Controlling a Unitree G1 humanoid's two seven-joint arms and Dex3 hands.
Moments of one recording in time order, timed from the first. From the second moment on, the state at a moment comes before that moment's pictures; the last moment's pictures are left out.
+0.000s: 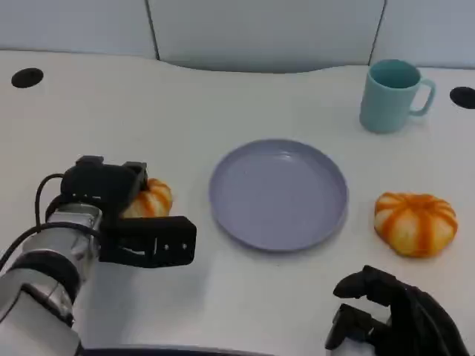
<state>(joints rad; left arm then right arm) -0.88 0.21 -0.62 1.34 0.80 -0.11 0.28 0.09 0.01 -0.09 0.26 0.44 0.07 0.71</state>
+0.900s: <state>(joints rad) -0.90 0.27 -0.39 1.29 0.58 -0.40 0.27 0.06 0.01 -0.08 0.29 0.43 0.04 0.70</state>
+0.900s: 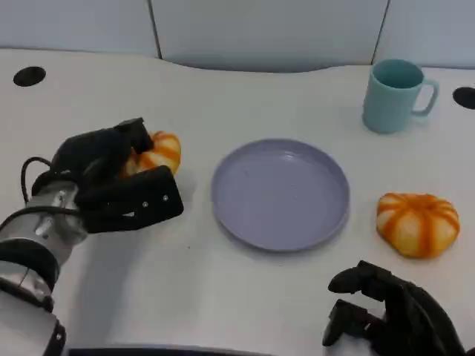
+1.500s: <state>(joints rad) -0.95 0.19 -0.46 1.20 0.64 -0.57 0.31 0.04 0.02 -0.07 0.32 0.42 0.04 0.69</state>
